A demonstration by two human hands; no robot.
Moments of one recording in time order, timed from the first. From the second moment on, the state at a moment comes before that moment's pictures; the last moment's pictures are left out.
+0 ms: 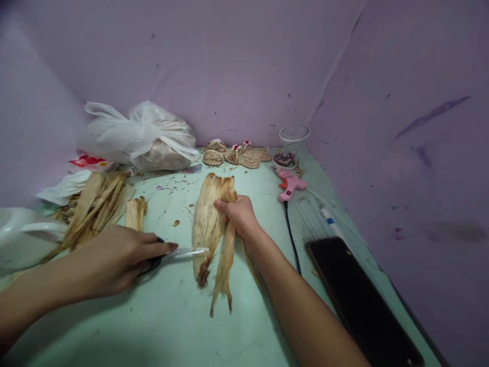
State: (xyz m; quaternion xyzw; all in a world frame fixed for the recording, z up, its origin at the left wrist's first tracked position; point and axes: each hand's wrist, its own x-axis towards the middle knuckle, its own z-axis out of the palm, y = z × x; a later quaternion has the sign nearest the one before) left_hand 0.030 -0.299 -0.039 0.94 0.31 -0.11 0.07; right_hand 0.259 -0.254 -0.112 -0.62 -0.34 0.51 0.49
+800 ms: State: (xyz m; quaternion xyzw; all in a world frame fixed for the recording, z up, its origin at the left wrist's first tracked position) left_hand 0.022 -0.323 -0.050 0.95 0.26 -0.17 0.00; right_hand 0.260 -0.251 -0.118 -0.63 -0.35 0.50 0.48
